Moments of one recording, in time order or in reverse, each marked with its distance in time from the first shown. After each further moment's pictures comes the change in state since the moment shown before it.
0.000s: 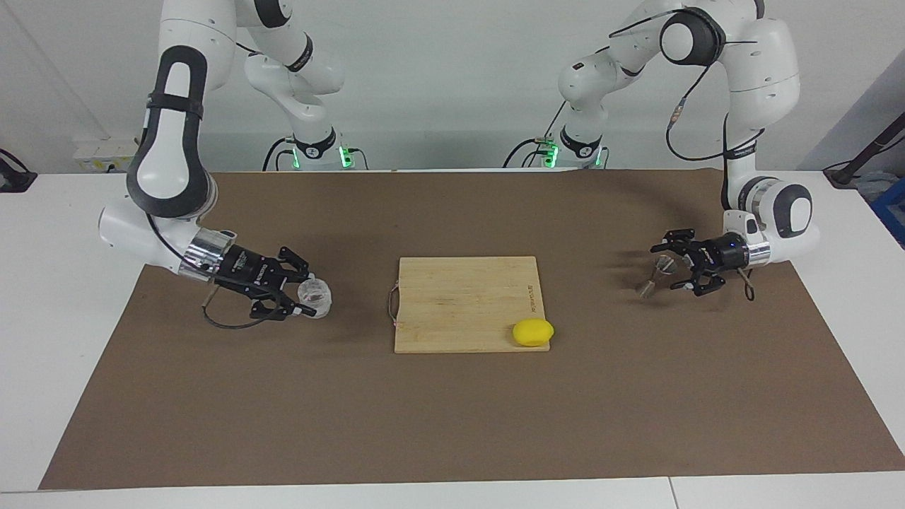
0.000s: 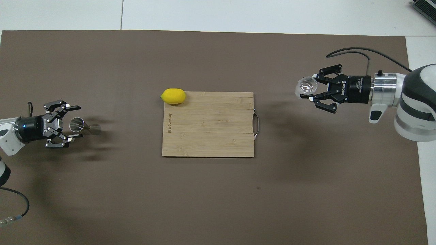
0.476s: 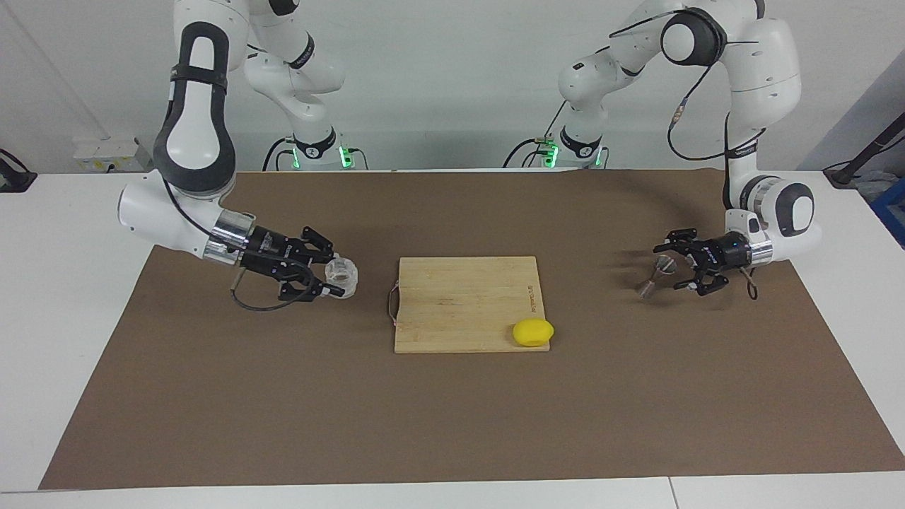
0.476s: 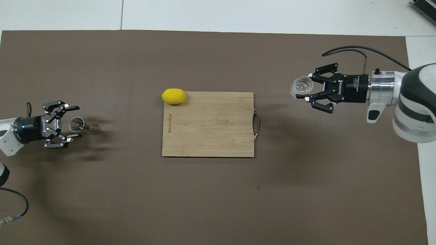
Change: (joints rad) left arm 0.005 0.001 0.008 0.000 0.000 0.000 0.003; right arm 0.081 -0.050 0.001 -0.004 -0.052 -0.034 0.090
